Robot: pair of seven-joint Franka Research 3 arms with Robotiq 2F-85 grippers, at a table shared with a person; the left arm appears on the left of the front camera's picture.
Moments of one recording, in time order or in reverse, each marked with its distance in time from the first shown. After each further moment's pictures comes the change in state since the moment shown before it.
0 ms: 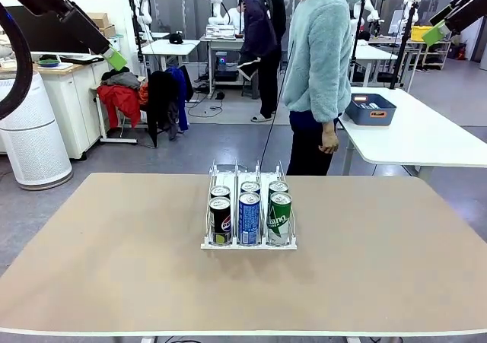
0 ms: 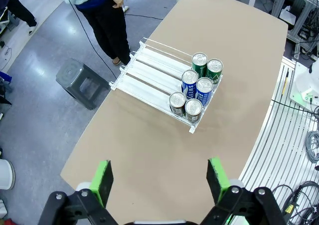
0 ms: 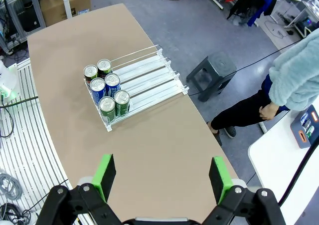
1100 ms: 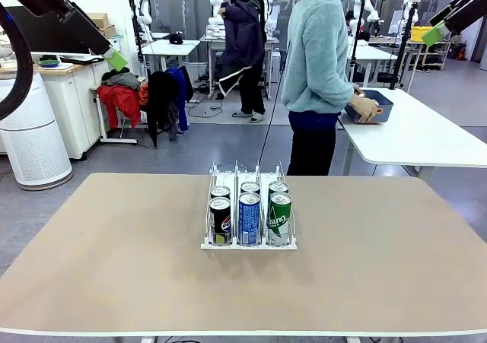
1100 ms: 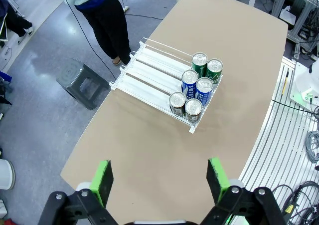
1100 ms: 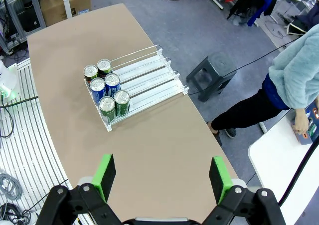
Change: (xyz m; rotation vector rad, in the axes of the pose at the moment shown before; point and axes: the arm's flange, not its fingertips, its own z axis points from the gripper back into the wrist) left arm 0.000 0.000 0.000 0.000 0.000 0.000; right arm 0.000 0.000 0.000 0.000 0.000 0.000
